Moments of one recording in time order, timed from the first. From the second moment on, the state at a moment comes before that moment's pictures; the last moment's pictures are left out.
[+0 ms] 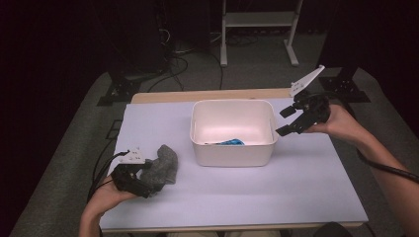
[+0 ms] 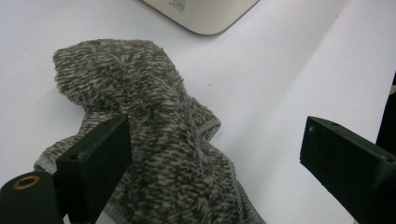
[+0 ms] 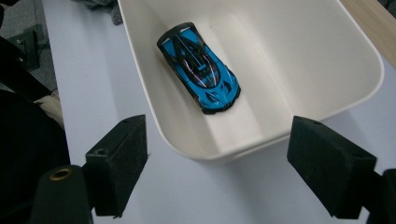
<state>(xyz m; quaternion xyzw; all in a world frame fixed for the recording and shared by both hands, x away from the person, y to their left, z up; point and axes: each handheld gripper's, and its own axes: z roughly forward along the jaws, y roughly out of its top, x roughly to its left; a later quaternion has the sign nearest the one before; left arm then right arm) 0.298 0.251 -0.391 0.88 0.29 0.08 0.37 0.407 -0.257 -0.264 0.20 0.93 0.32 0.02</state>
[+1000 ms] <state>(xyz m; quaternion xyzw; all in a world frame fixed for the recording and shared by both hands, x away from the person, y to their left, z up) 0.301 0.243 -0.397 0.88 0.29 0.08 0.37 0.377 -0.316 -0.333 0.28 0.90 0.34 0.00</state>
